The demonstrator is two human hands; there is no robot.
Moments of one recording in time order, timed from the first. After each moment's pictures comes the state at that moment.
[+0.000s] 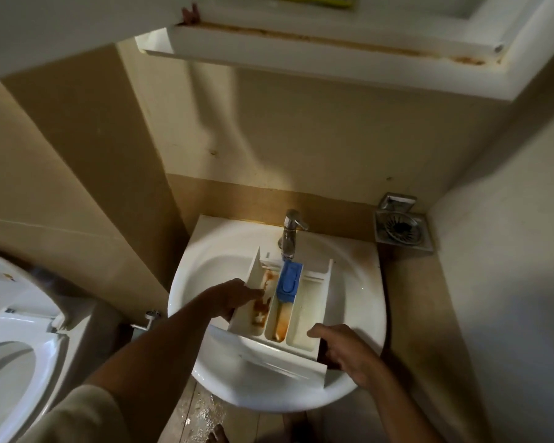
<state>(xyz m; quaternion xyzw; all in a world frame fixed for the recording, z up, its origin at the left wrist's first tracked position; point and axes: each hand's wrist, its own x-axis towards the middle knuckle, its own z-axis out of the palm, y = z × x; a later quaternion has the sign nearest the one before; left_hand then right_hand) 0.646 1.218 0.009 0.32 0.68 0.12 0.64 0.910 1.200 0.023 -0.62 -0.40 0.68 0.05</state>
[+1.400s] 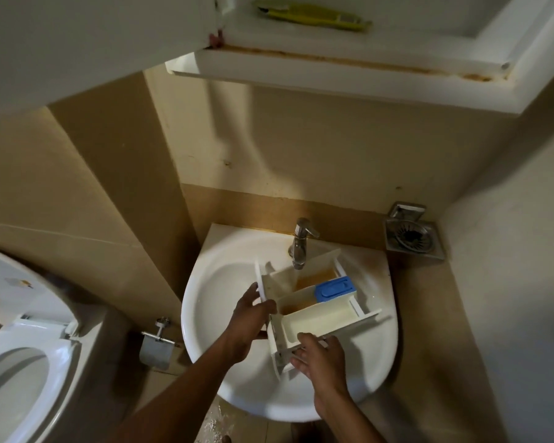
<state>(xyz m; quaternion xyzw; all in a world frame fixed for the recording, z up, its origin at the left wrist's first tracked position) 0.684 1.167 0.028 0.22 0.63 0.43 0.61 0.838 1.149 0.016 -0.64 -0.21 0.63 0.37</state>
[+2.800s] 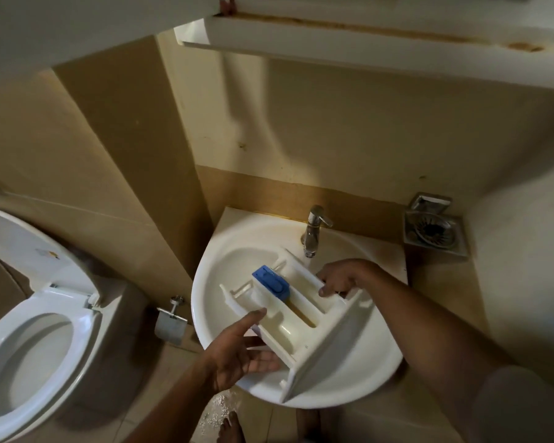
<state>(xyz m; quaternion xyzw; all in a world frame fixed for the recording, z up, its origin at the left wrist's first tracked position) 0.678 1.100 0.026 -0.03 0.54 0.43 0.72 0.839 1.329 0.042 -0.43 -0.75 0.38 -0.31</state>
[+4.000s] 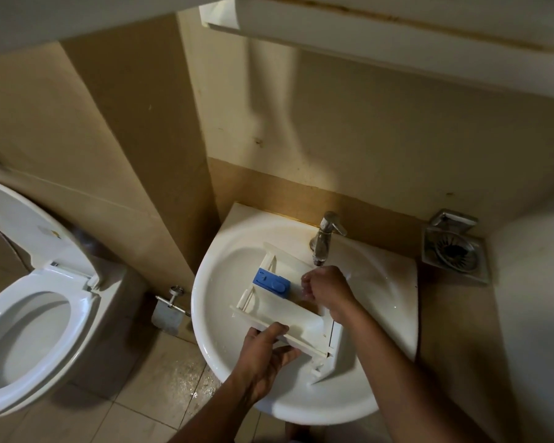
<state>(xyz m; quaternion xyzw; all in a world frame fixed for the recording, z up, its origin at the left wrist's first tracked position) 0.732 1.126 -0.010 -0.13 0.51 0.58 0.62 0.801 1.288 0.018 -0.62 -0.52 0.58 0.09</state>
